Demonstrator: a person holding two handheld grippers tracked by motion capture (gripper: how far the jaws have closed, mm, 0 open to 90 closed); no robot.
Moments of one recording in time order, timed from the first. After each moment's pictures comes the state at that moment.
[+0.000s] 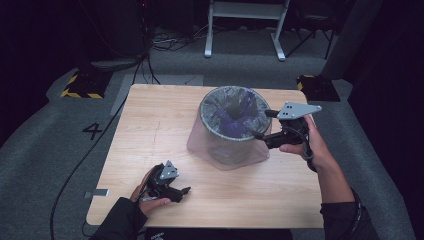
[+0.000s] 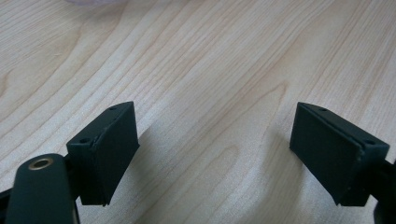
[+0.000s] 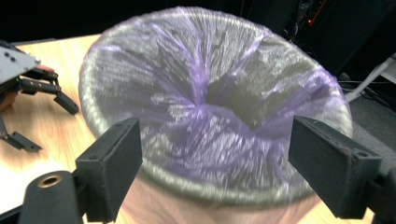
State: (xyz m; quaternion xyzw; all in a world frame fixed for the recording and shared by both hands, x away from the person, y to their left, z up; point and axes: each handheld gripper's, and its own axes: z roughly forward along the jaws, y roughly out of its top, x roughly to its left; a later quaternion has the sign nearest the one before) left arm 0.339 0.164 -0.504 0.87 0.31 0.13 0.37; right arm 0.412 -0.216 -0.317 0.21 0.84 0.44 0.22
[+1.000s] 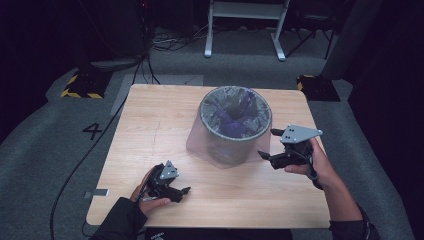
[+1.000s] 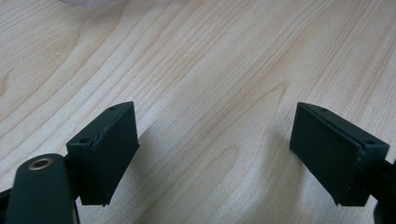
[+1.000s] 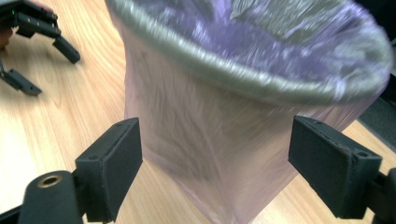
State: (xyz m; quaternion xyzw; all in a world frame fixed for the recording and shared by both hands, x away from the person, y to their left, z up) left arm 0.339 0.164 -0.504 0.87 0.31 0.13 0.37; right arm 0.381 -0.233 -0.358 0.20 0.86 0.41 0.23
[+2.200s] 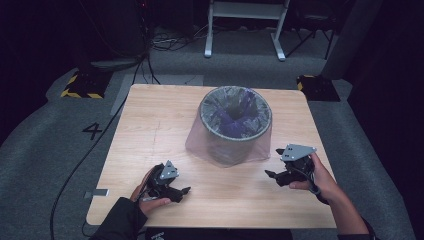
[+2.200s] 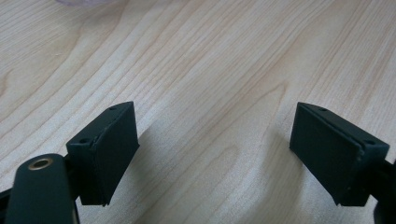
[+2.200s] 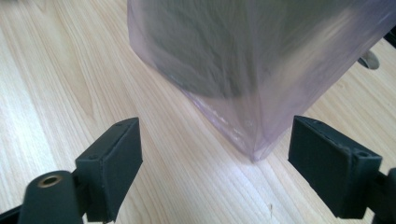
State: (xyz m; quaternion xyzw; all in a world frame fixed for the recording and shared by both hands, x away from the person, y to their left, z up) left arm 0.339 0.164 -0.504 0.87 0.31 0.13 0.37; right arm 0.368 -0.257 -0.416 0.21 0.90 0.32 0.21
